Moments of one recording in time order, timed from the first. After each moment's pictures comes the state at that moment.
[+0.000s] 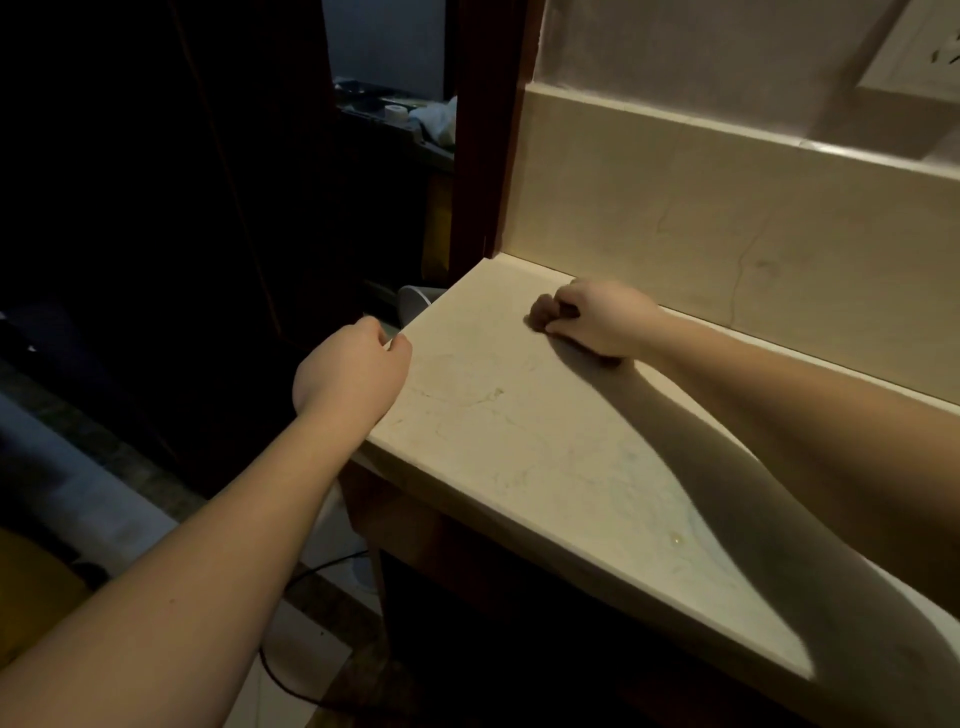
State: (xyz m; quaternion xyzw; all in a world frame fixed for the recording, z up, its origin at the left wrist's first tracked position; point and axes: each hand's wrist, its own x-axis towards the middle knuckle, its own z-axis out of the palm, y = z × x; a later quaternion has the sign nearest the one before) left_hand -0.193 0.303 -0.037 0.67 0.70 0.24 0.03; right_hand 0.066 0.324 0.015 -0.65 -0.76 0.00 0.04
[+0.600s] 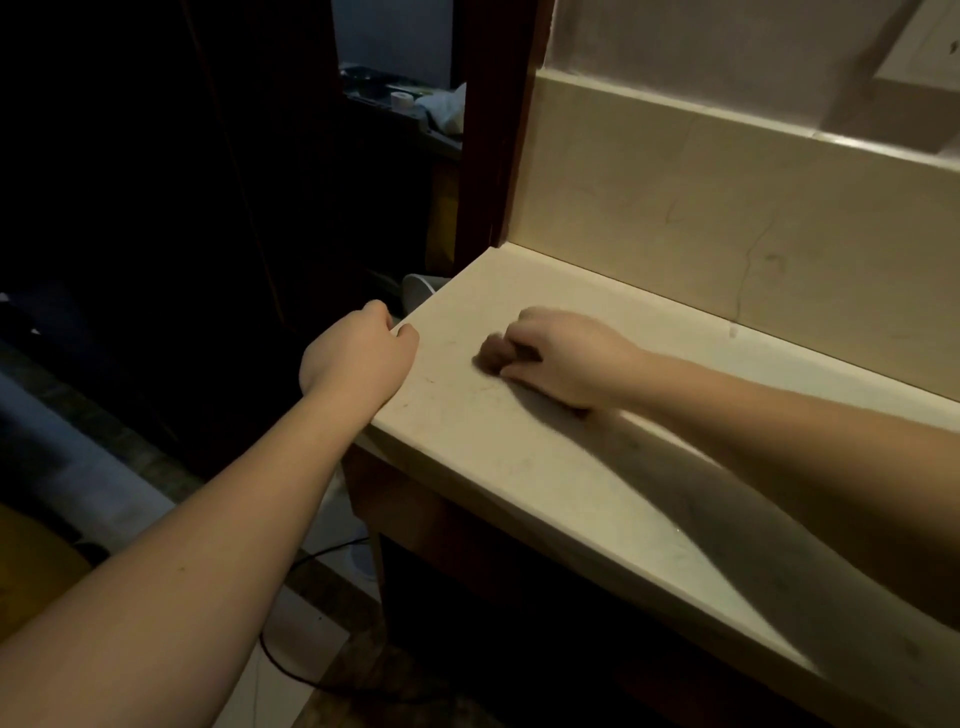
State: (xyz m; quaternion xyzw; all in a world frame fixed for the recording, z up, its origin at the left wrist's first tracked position) left_hand -0.194 0.308 -0.037 0.68 0.70 0.22 0.03; right_hand 0.015 0.276 0.006 -0.55 -0.83 0.03 0.06
